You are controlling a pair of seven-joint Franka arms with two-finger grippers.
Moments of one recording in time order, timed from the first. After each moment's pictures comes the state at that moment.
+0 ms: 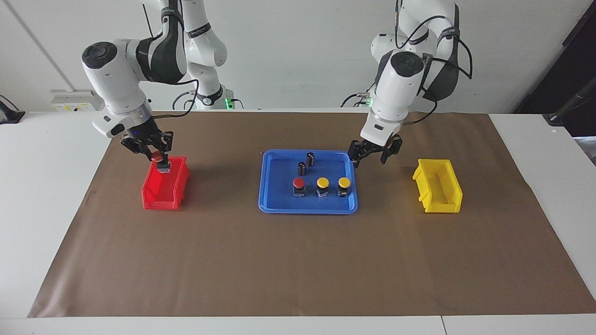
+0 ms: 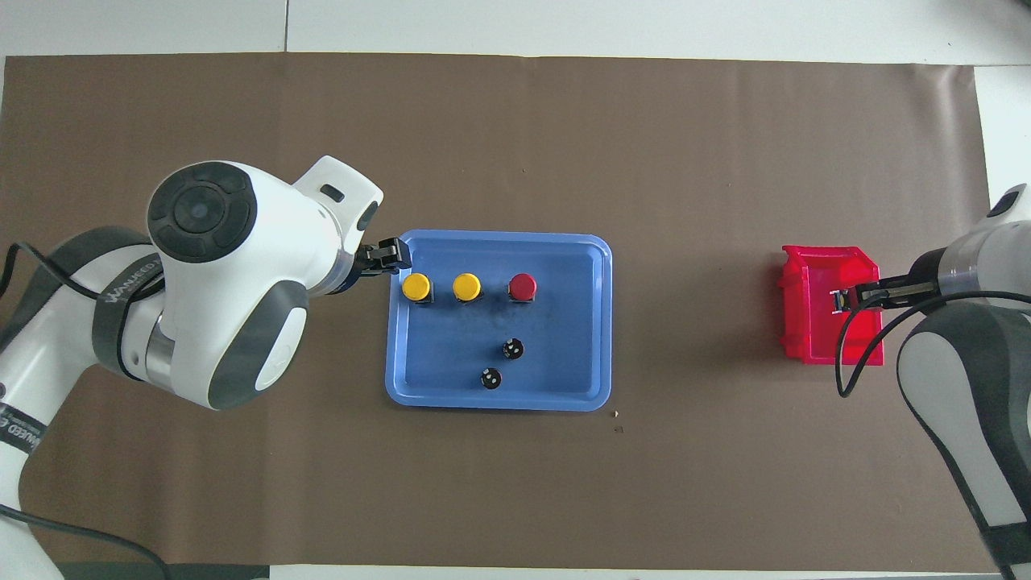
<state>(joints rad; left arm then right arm) -0.50 0.10 -0.02 -1.93 -0.01 2.08 -0.60 -0.38 -0.16 0.29 -2.18 0.02 2.05 -0.19</state>
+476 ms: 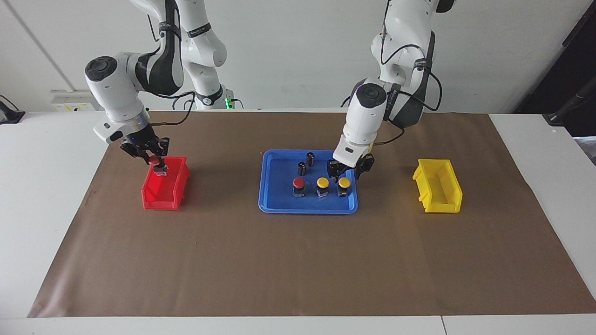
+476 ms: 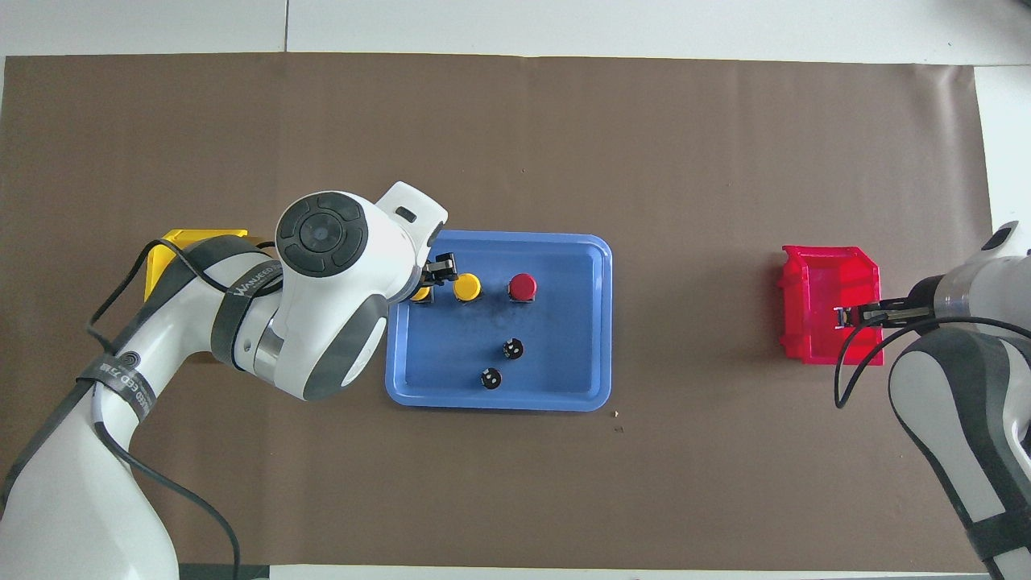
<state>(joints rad) -0.57 0.20 -0.02 -1.96 -0.01 2.18 -0.68 -0.41 -0.16 0.27 -2.32 0.02 2.20 -0.21</state>
